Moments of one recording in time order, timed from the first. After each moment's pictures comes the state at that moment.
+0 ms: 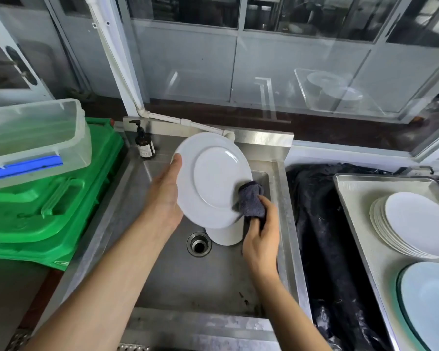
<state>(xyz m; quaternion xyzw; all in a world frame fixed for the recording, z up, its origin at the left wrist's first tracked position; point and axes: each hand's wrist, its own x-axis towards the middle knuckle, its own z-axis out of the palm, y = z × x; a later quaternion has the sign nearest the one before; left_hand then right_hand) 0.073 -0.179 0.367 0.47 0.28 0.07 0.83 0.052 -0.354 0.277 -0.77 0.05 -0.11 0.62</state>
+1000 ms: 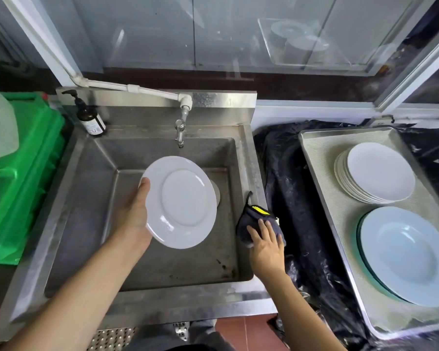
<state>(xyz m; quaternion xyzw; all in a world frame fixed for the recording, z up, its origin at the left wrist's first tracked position) 0.043 -0.221 0.279 0.51 0.39 0.05 0.77 0.023 -0.498 0.131 -0.98 0.01 0.20 0.08</state>
